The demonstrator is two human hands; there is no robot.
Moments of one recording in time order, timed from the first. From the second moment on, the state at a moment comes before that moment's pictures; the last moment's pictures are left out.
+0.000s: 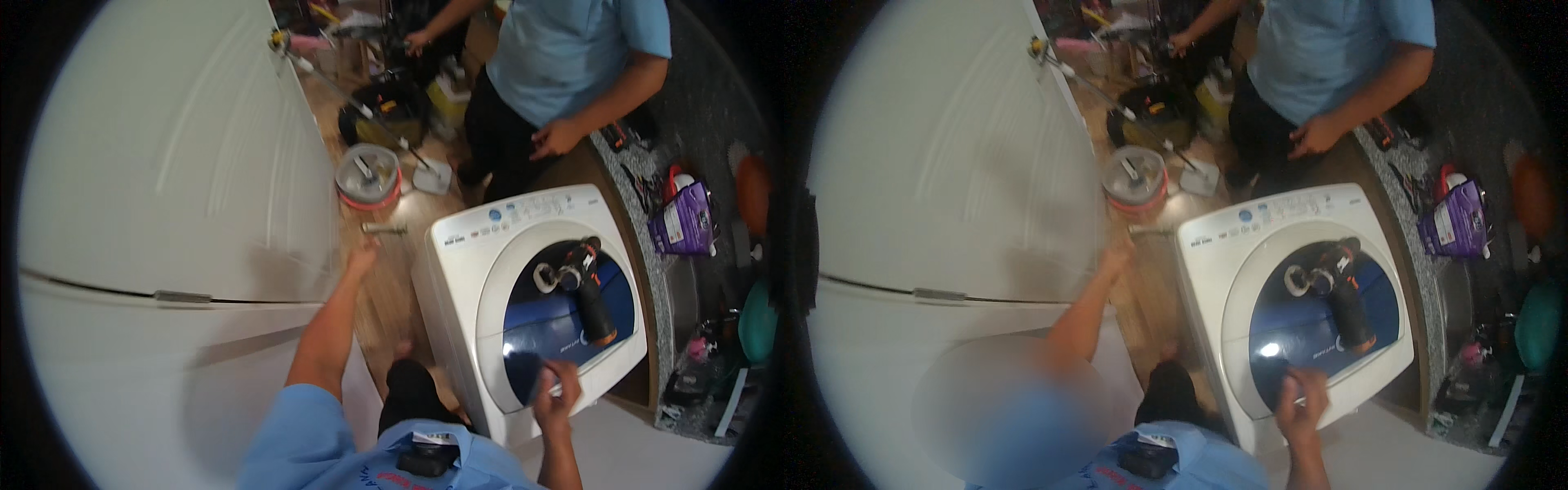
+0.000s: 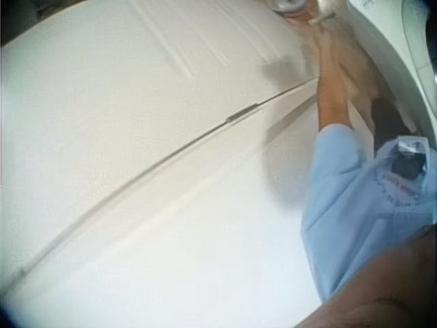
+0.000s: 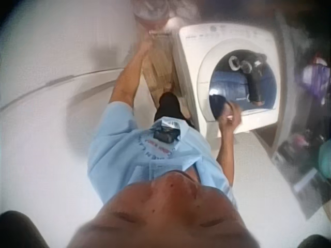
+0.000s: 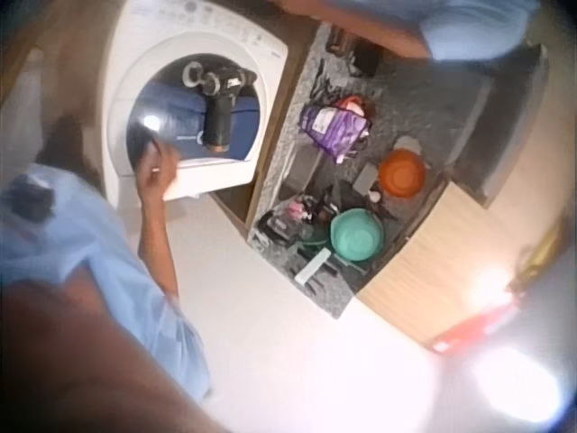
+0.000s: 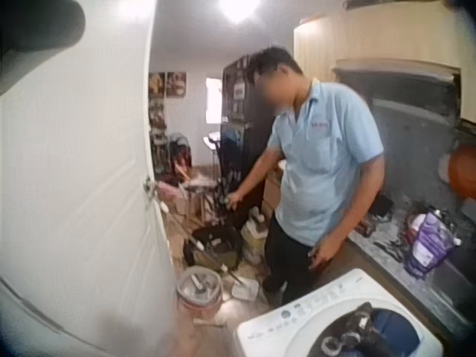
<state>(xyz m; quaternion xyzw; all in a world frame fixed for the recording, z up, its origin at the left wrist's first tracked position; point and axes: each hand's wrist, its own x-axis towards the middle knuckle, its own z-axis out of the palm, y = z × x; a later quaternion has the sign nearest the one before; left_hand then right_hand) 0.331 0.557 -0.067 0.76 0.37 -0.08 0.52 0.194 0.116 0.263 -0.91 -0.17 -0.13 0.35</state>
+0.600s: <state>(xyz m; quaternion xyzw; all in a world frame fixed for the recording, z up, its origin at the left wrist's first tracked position) 0.032 0.488 -0.112 0.84 0.08 -0.41 0.34 0.204 0.207 0.210 -0.90 -0.32 -0.03 0.31</state>
